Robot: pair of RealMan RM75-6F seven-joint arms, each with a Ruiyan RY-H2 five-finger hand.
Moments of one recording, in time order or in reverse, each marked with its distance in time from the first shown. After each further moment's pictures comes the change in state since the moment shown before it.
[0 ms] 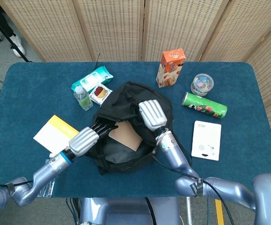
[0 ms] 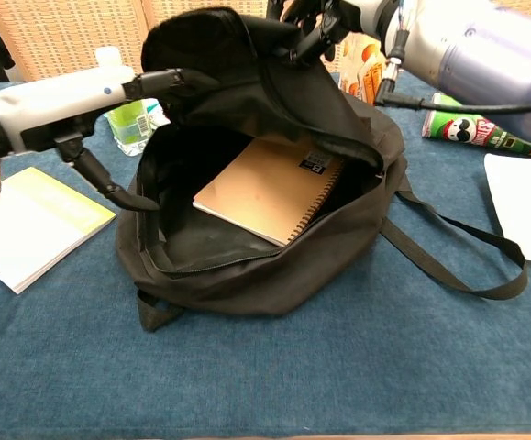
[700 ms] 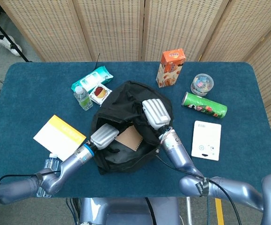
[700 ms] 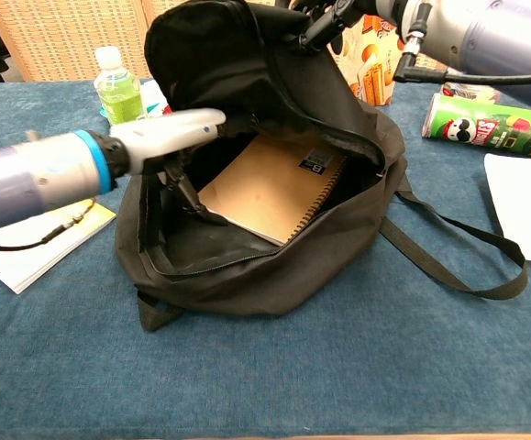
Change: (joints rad) left arm -0.156 -0.250 -0.067 0.217 -0.194 -0.199 0.142; right arm -0.013 0.075 0.007 -0.081 0.055 -0.026 0.049
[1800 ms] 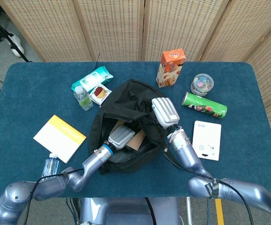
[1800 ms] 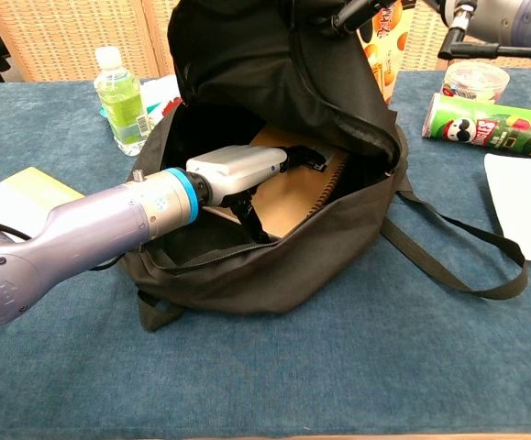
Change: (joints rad) left arm -0.120 -0.278 -0.015 0.318 -0.085 -0.027 0.100; right arm -0.027 0.093 -0.009 -0.078 0.036 0.016 0.042
